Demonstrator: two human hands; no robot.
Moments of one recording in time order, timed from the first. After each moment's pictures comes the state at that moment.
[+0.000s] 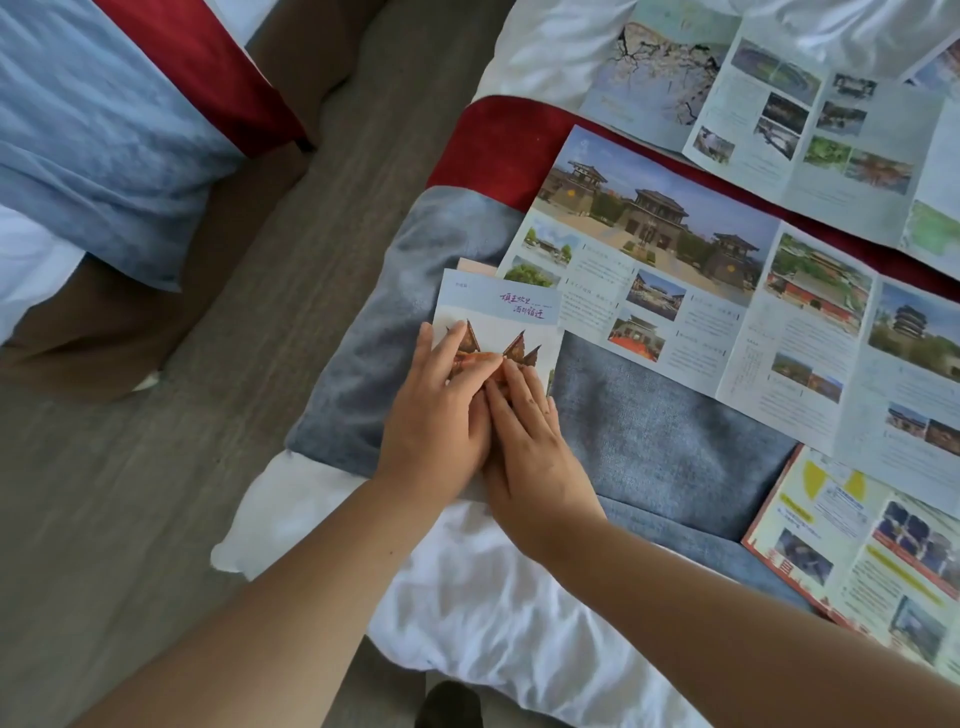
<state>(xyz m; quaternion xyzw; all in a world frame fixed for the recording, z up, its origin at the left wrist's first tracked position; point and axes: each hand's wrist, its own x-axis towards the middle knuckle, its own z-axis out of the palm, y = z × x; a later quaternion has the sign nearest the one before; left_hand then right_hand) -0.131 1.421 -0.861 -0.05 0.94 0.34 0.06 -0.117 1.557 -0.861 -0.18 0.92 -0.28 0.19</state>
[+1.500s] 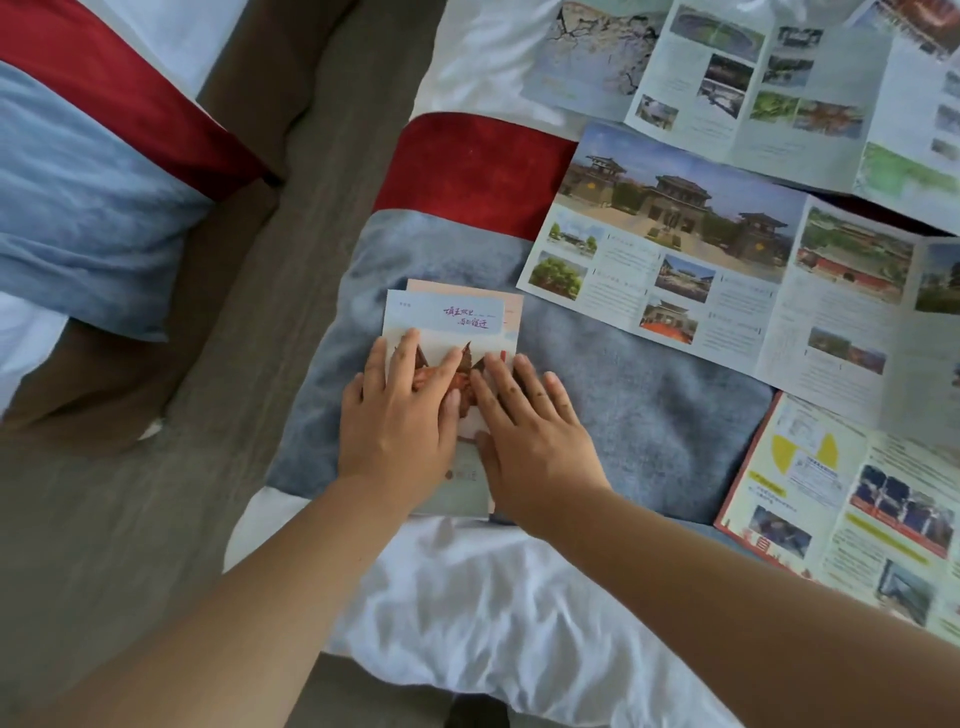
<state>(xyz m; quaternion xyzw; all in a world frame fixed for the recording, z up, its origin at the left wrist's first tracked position) -0.150 1.423 -0.849 0.02 0.99 0.07 0.11 -0.140 1.589 -0.856 -0.19 0.95 -0.15 0.19</state>
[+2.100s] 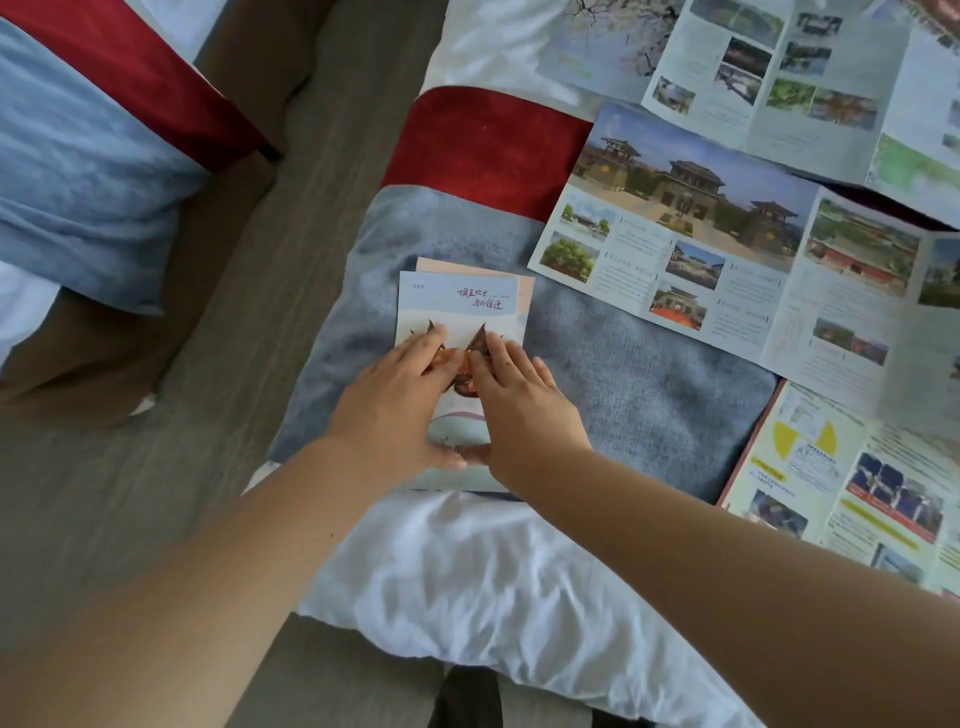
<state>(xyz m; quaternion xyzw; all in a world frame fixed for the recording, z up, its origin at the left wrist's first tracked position) -0.159 1.399 -0.832 0.14 0.95 0.13 0.23 -0.161 1.566 -0.850 -0.17 0.94 -0.12 0.28</state>
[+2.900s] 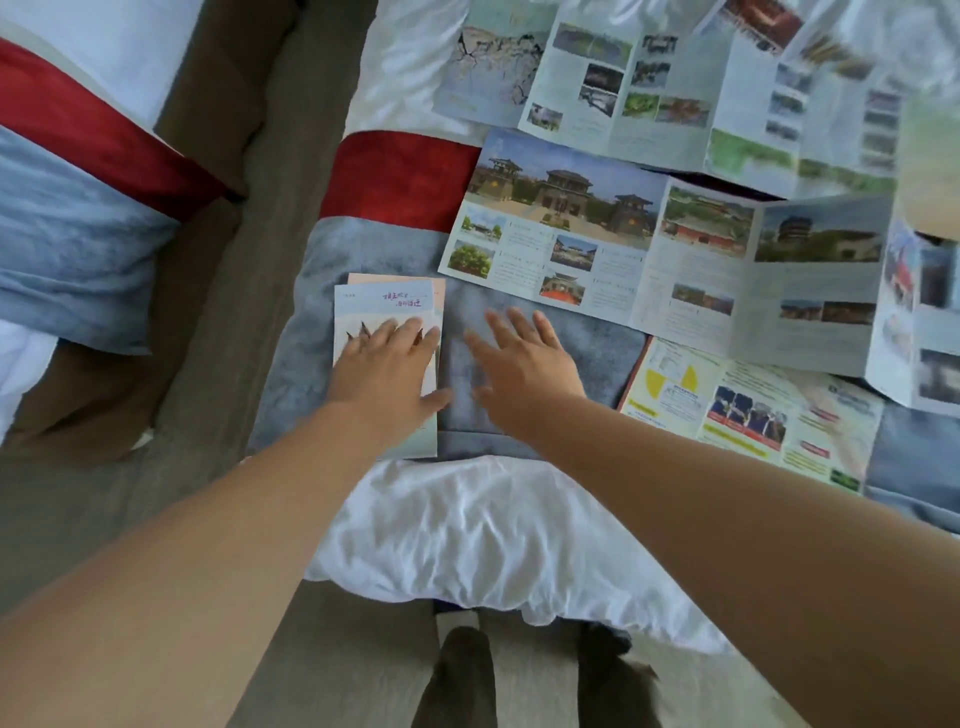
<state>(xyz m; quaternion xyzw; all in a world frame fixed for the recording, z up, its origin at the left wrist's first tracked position) -0.162 1.471 -0.773 0.14 0.96 -0.05 0.24 -0.160 1.648 -0.799 -0.15 0.96 -0.08 0.23</state>
